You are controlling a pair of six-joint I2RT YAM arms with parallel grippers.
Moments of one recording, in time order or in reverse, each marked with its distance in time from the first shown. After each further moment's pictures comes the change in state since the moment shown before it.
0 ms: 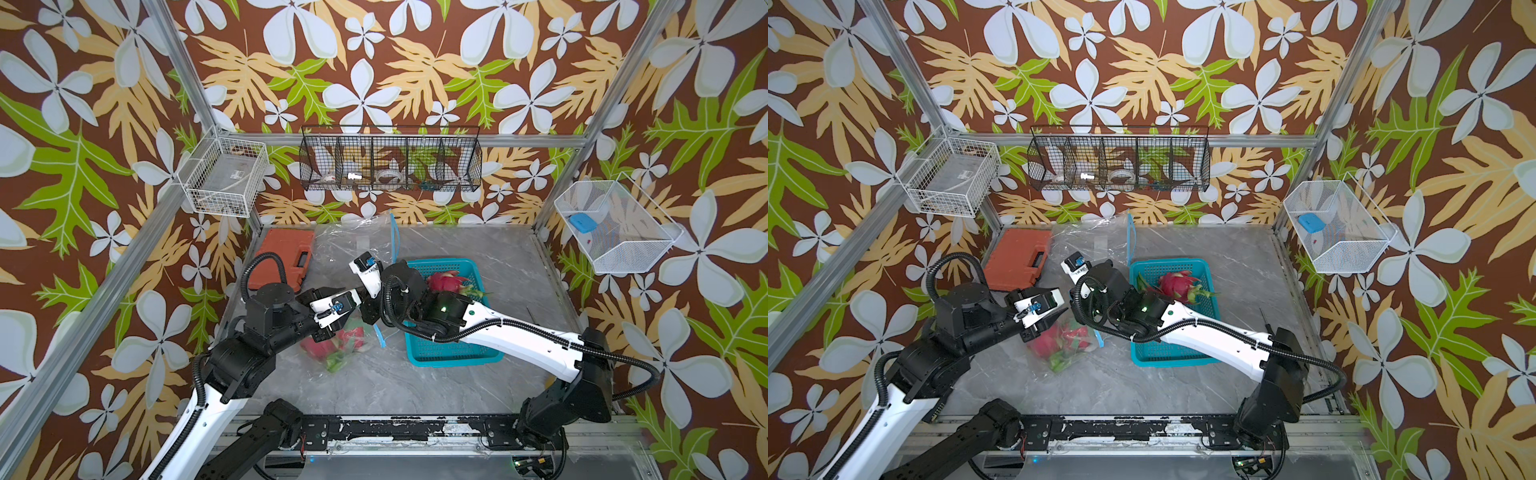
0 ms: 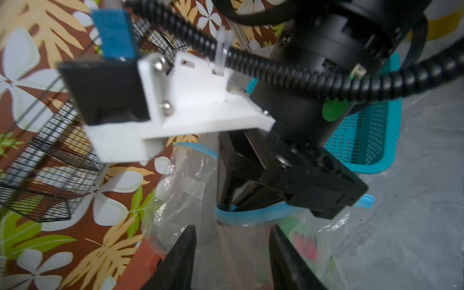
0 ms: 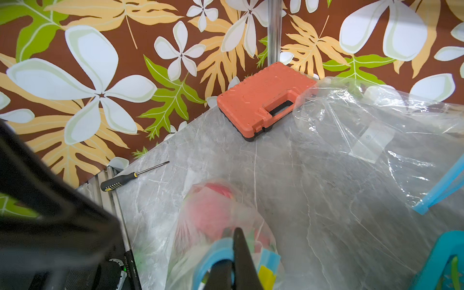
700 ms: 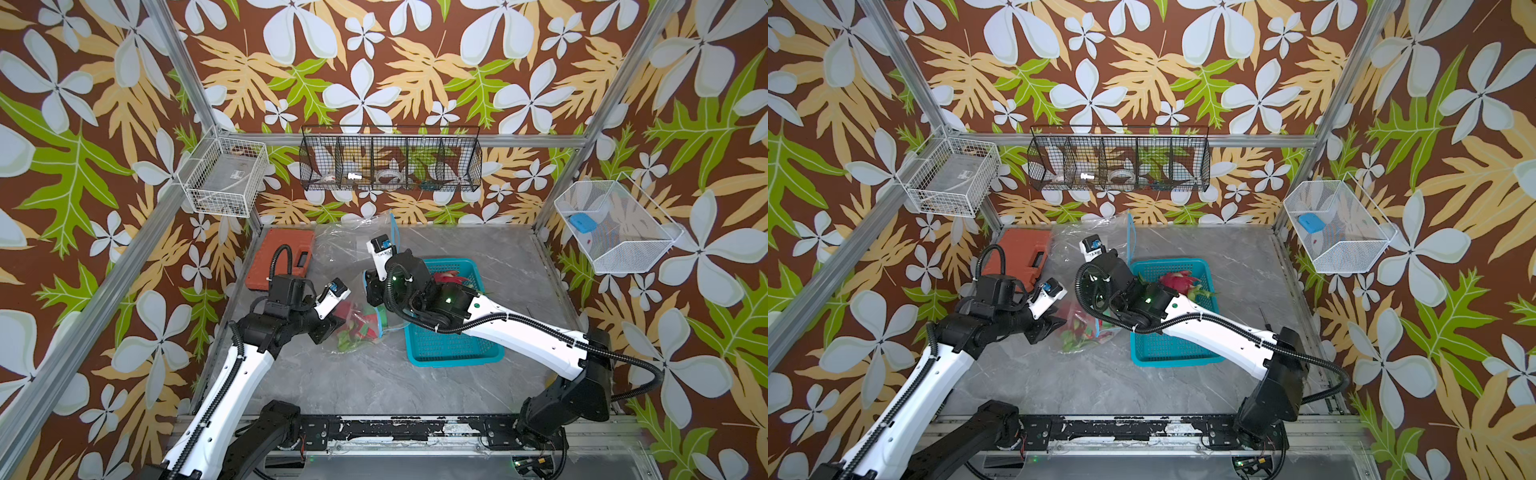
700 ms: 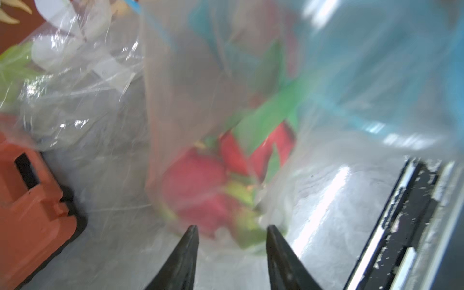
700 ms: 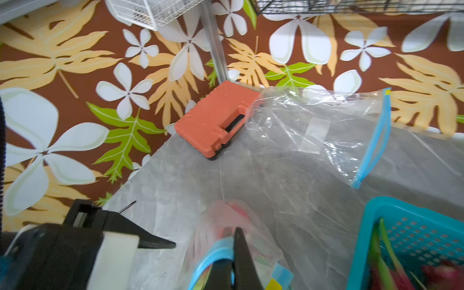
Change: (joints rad) left arm 0.288 0.211 -0.132 -0.126 0.116 -0.135; right arm -0.054 -0.016 0.045 -0.064 0.218 0.125
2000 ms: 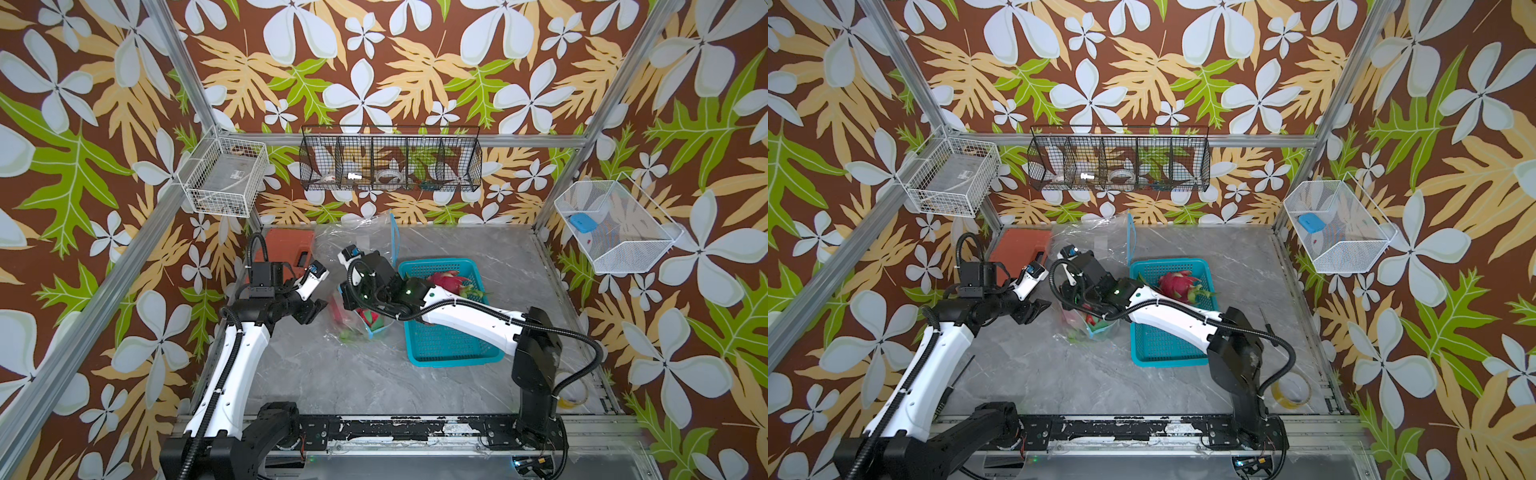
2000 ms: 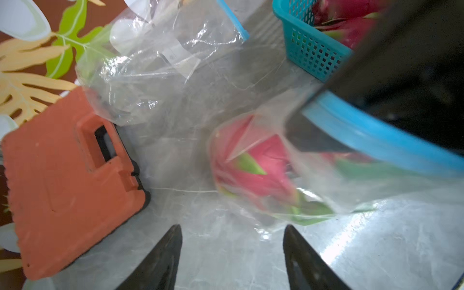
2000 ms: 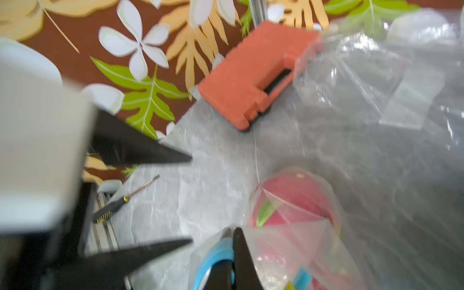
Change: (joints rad) left arm 0.243 0.111 0.062 0.089 0.042 0.081; right arm -0.010 0.370 0.294 0.024 -0.281 0.026
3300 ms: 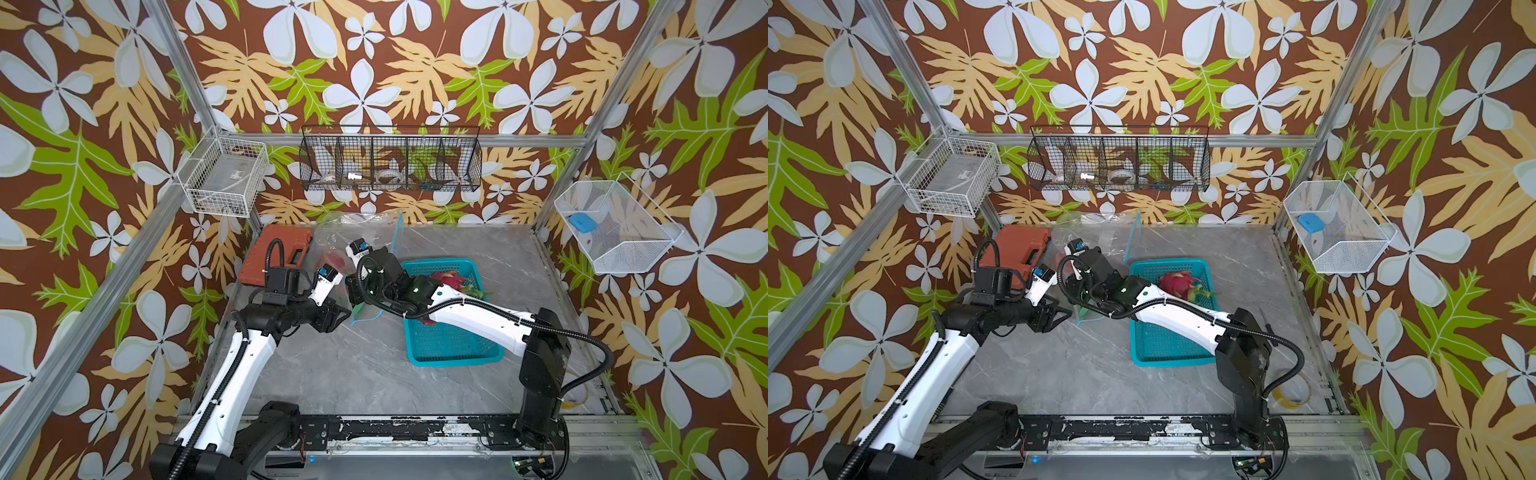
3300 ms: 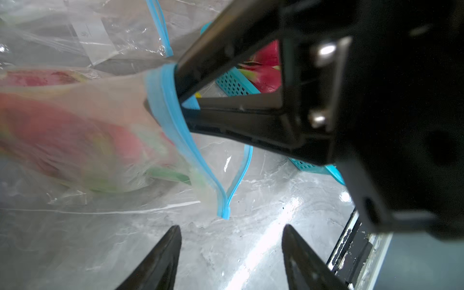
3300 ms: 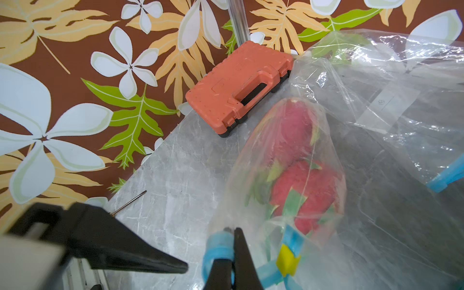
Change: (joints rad) left arm -0.182 -0.040 -0.051 0.006 0.180 -0.378; right arm -0.011 -0.115 -0.171 0.046 0.062 0.011
